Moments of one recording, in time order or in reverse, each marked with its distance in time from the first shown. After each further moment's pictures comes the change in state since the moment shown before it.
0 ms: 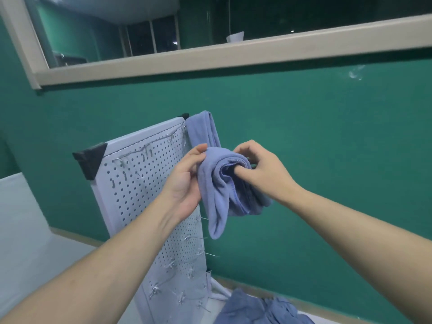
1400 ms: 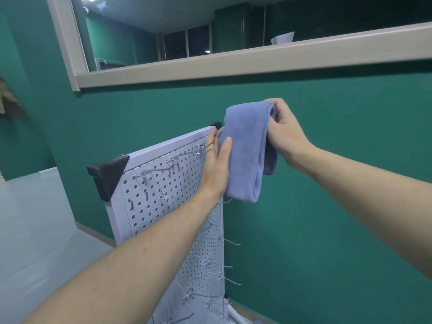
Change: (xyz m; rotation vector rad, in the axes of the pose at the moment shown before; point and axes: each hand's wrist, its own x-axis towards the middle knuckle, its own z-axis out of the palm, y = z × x) left_hand 0.114 0.004 -0.038 0.597 0.161 0.493; right_hand 0.157 0.007 0.031 0.266 0.123 -0.044
